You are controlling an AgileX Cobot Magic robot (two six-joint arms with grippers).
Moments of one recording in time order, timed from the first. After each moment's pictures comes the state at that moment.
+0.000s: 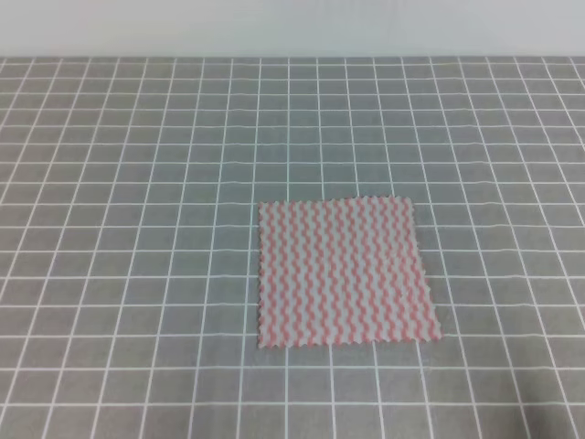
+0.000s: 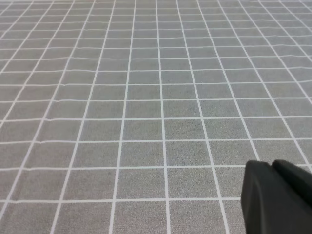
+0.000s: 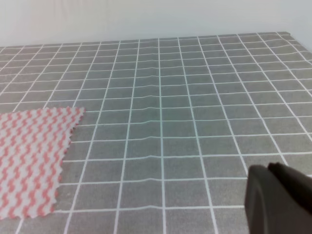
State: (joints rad) left arm -0.07 -0.02 0.01 0.01 0.34 0.03; right arm 0.03 -0.02 0.02 0.02 0.28 0.08
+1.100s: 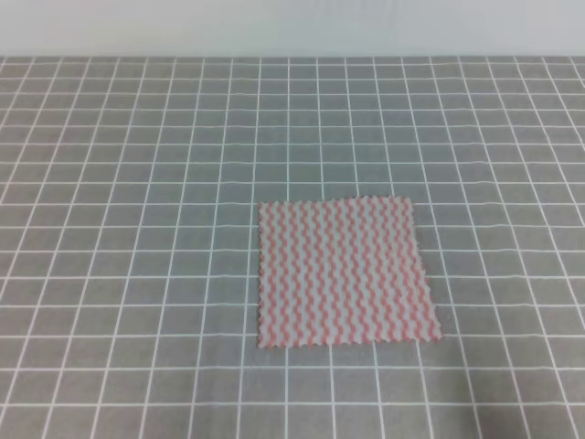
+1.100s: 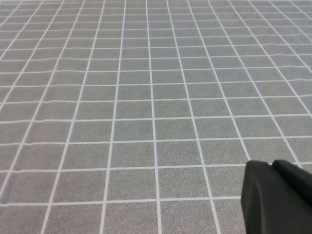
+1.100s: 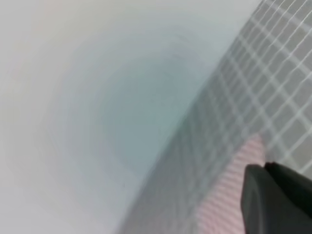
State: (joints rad) left arm -0.09 -0.03 0.02 0.00 0.34 0.03; right arm 0.03 -0.01 0.01 0.85 0.20 0.08
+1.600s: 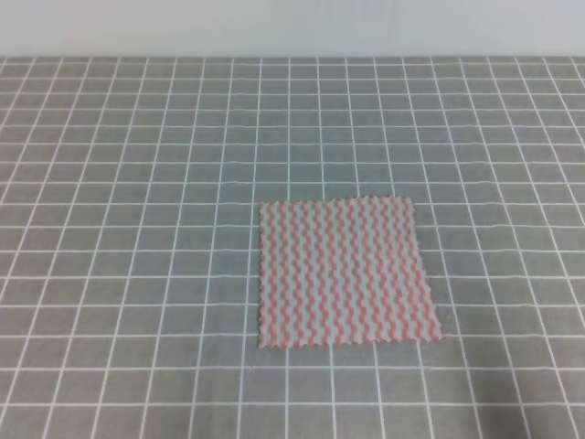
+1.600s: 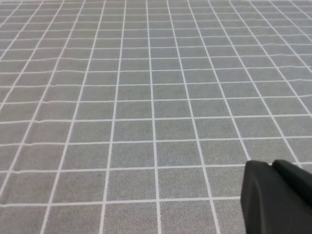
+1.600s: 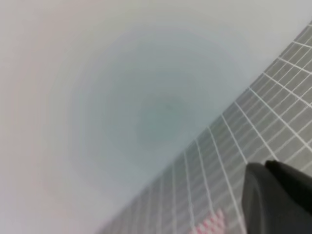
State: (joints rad) left arm -0.09 -0.03 0.02 0.00 0.34 0.03; right arm 0.03 -0.01 -0.01 1.10 0.09 -0.19
